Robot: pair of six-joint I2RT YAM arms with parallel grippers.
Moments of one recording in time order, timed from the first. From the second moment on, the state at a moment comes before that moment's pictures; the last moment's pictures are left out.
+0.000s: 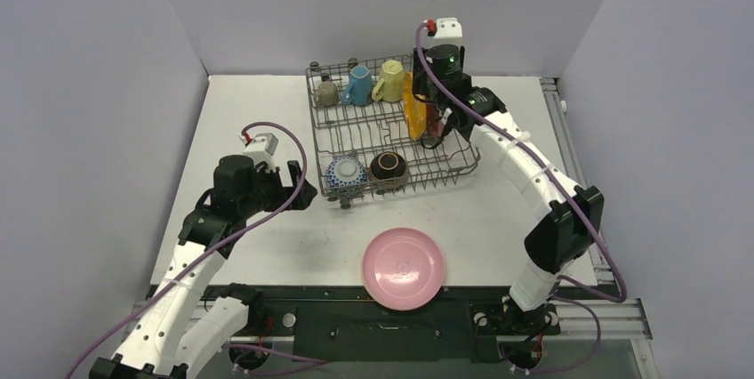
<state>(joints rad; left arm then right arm) -0.29 0.79 0.80 -0.58 0.16 -0.38 0.54 1.75 1.76 -0.40 0.47 0.14</state>
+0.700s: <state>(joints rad) -0.49 0.81 0.79 -0.59 0.10 -0.39 0.48 1.11 1.09 -0.41 0.25 0.37</state>
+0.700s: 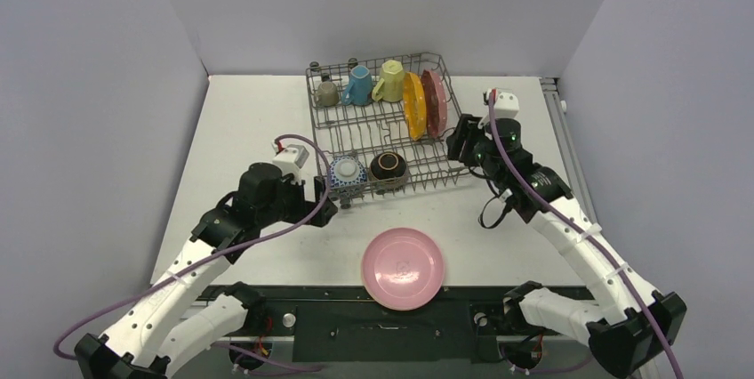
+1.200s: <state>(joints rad) -0.85 0.90 0.75 -0.60 0.00 -0.57 0.51 0.86 0.82 -0.57 0.09 0.47</state>
